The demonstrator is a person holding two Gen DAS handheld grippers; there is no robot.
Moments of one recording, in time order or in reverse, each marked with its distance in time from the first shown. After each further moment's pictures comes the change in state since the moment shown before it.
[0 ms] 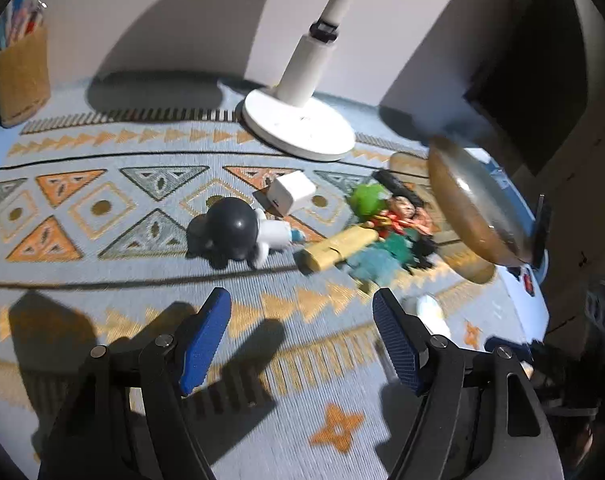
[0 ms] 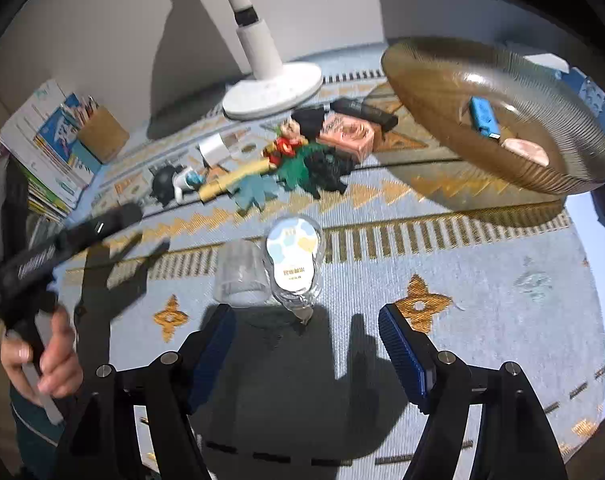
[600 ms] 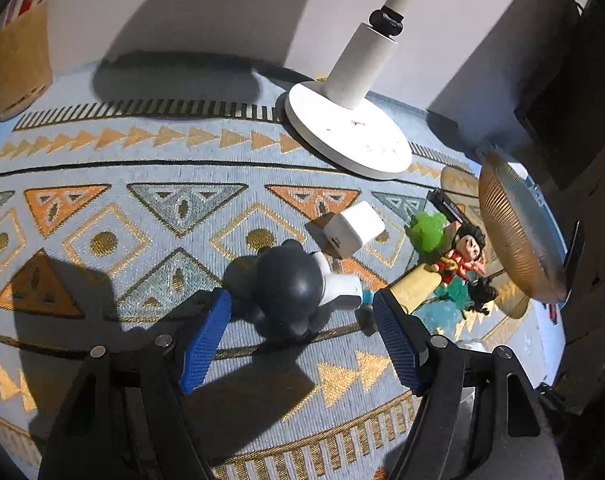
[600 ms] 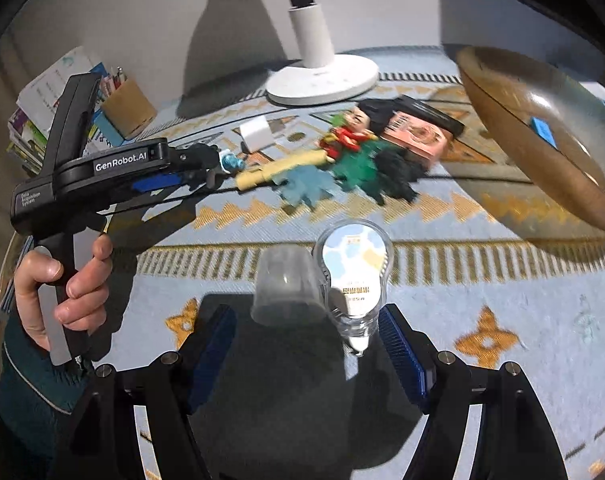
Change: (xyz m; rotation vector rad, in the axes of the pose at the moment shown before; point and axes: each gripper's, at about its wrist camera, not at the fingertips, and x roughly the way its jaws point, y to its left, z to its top) left arm 0.034 0.035 0.036 -0.068 0.035 0.048; right arm 0.031 0.040 0.008 -0.124 -0.021 0.060
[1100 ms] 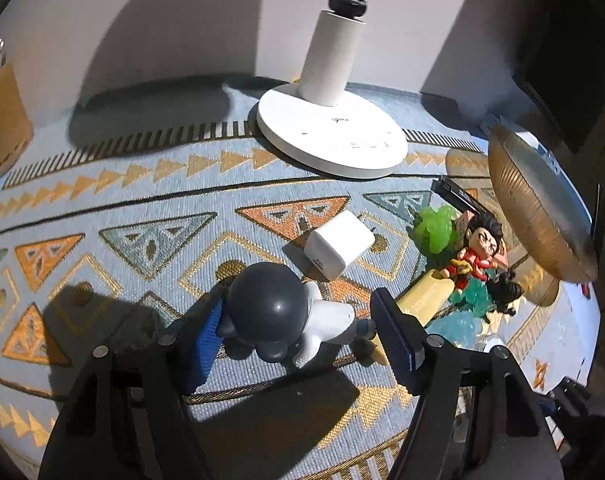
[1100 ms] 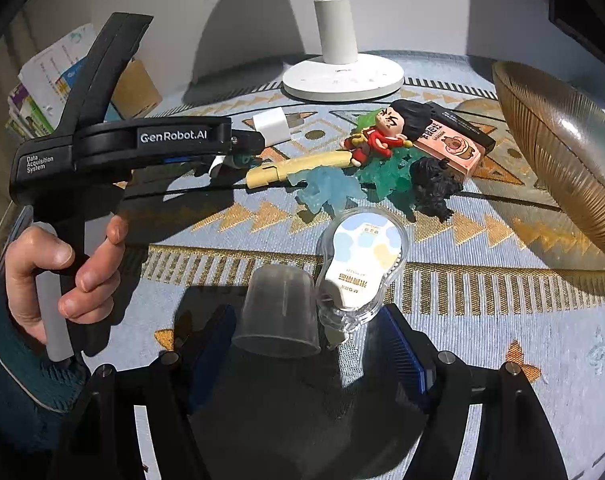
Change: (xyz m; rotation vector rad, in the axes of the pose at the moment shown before) left arm 0.021 -0.031 0.007 0.163 -0.022 0.103; right arm 0.020 0.011 0.002 -0.079 -0.006 -0.024
